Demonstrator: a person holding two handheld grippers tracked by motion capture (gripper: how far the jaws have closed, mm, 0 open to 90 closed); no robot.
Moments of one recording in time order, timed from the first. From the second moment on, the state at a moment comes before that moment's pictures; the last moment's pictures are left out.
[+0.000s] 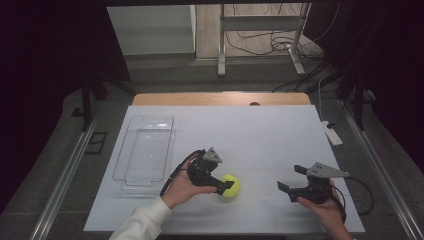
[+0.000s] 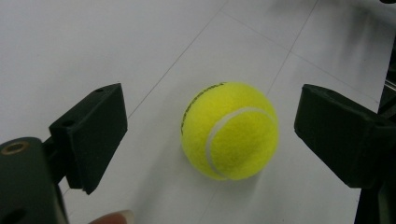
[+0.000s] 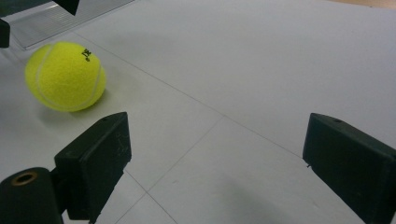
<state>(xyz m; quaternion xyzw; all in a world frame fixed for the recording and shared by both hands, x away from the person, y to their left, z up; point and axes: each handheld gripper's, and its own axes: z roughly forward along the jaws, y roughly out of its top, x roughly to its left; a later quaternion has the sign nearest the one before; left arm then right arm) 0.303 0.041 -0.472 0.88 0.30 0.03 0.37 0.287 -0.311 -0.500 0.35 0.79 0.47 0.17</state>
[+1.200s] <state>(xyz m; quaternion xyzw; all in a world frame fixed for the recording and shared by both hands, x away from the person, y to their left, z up) 0.306 0.015 -0.506 0.90 0.31 0.01 0.31 0.287 -0.312 -0.500 0.35 0.79 0.47 0.17</state>
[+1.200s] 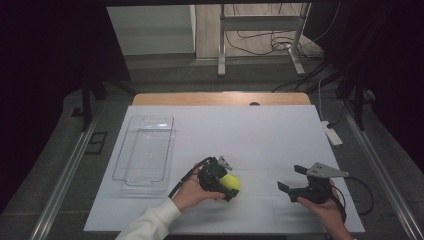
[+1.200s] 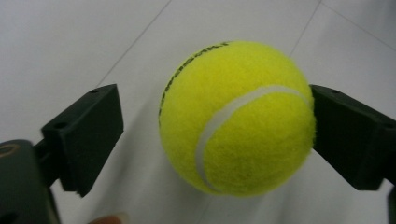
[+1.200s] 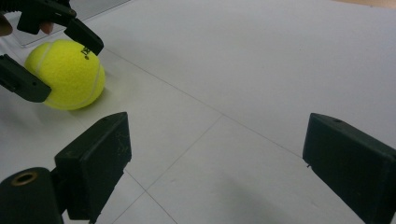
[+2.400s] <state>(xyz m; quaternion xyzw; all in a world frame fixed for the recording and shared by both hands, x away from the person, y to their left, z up) 0.303 0.024 -0.495 0.90 0.30 0.00 0.32 0.286 -0.313 -0.499 0.35 0.79 0.47 0.17</state>
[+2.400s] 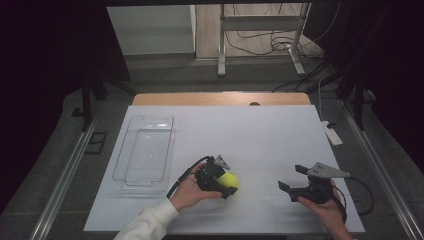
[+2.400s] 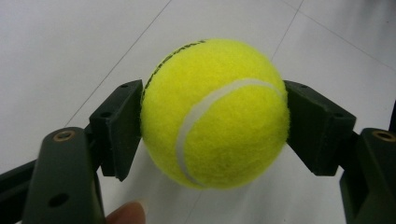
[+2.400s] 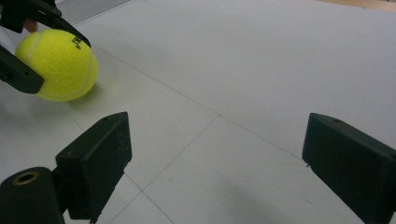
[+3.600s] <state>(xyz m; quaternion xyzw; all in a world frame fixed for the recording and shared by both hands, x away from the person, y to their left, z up) 0.297 0.069 -0.457 0.87 0.31 0.03 0.38 0.286 -0.314 -0.499 0.35 0.79 0.47 0.17</state>
